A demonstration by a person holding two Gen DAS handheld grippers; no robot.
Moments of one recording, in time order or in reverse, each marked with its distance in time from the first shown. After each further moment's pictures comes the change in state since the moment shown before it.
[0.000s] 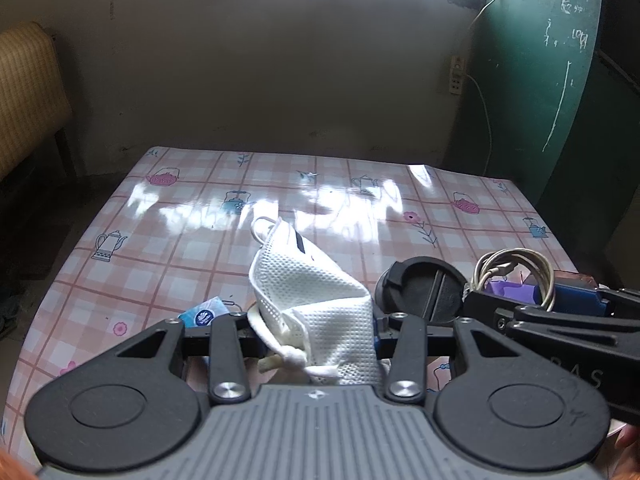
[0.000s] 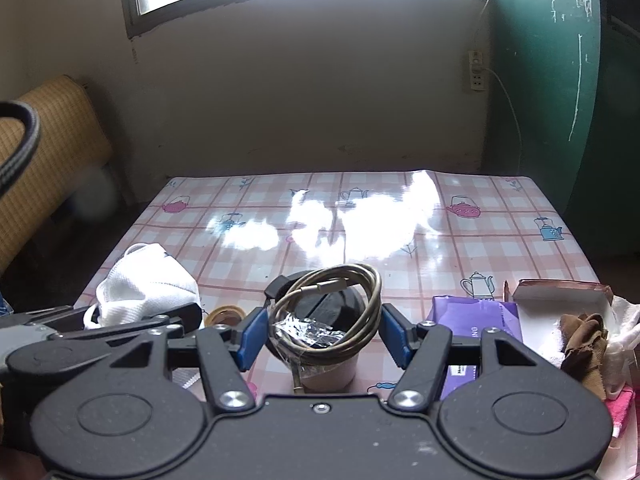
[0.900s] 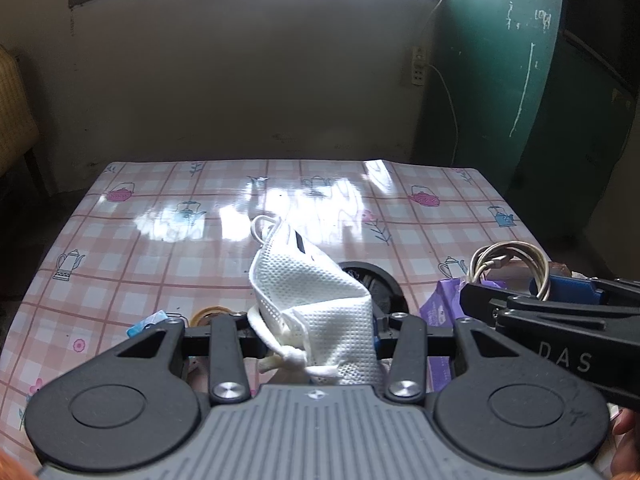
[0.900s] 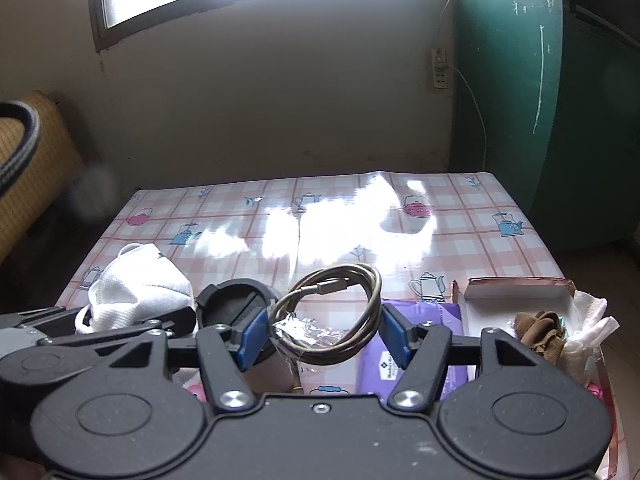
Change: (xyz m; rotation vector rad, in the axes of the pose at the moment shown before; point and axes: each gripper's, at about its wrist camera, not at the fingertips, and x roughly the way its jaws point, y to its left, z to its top) left arm 0.005 -0.040 0.003 0.065 0.004 -0.082; right arm -0.011 -0.045 0.003 0.050 -0.010 -0.070
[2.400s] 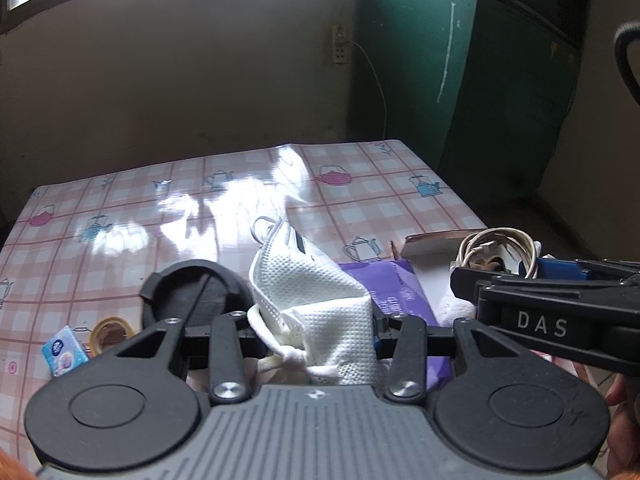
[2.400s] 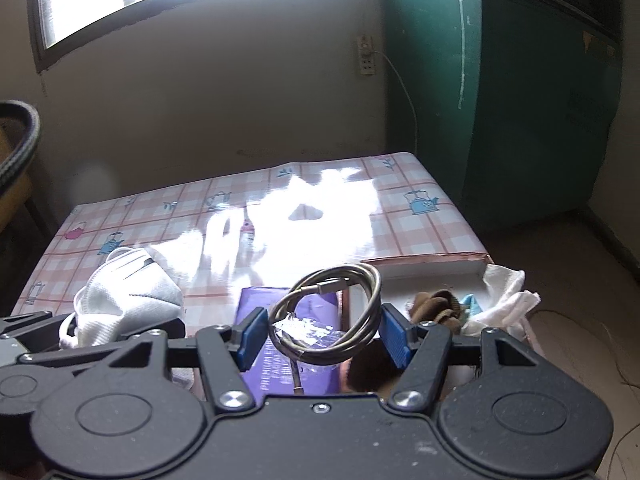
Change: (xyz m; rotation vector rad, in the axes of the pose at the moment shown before) left arm 0.013 -0.087 -0.008 0.122 0.030 -0.132; right arm -0.009 -0.101 -0.014 0.097 0.011 -0.129
